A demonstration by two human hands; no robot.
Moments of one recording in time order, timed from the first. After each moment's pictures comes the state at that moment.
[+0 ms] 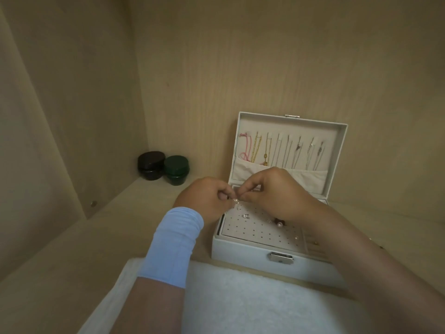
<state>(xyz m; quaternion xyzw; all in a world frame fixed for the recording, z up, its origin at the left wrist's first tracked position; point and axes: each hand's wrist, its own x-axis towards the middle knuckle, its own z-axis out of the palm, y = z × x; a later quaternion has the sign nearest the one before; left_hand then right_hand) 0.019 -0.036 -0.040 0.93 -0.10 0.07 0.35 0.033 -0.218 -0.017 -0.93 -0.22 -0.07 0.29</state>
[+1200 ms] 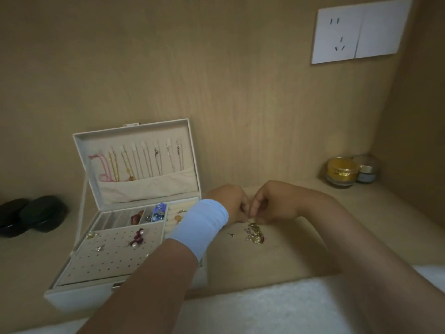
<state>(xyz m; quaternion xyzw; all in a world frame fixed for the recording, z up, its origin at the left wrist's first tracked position) 0.057 -0.337 -0.048 0.94 -0.31 -0.08 0.07 0.014 -0.497 -0.053 -0.96 -0.08 0.09 0.27</state>
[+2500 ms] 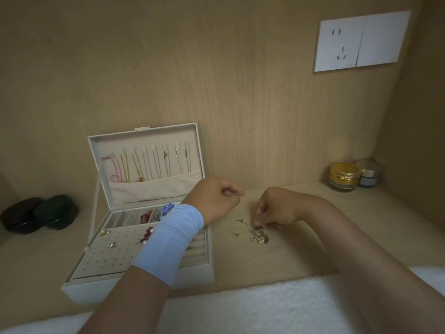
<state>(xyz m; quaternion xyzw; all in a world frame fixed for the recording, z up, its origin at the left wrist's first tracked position) 0.028 -0.290 -0.021 0.91 -0.24 -0.02 0.34 0.004 -0.484 -0.046 -0.94 -0.06 0.15 0.28</state>
